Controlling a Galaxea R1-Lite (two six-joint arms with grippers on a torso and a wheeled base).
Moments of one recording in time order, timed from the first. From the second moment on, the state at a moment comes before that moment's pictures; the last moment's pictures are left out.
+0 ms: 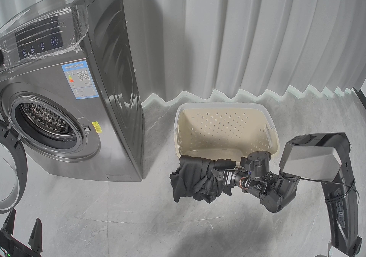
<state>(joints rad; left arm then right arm) 0.00 0.02 -0.02 -0.03 0.08 -0.09 0.46 2.50 -0.85 -1.23 -0.04 0.35</state>
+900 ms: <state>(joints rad) 0.00 0.02 -0.02 -0.03 0.08 -0.09 0.48 2.43 -0.77 -1.26 -0.04 0.36</state>
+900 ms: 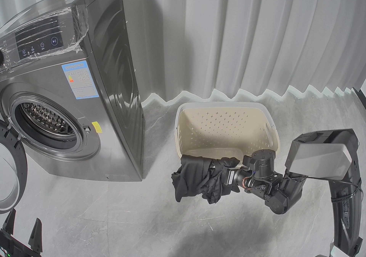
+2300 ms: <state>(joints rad) 0.00 0.02 -0.02 -0.03 0.06 -0.07 0.60 1.64 -0.52 -1.24 -0.10 0.20</state>
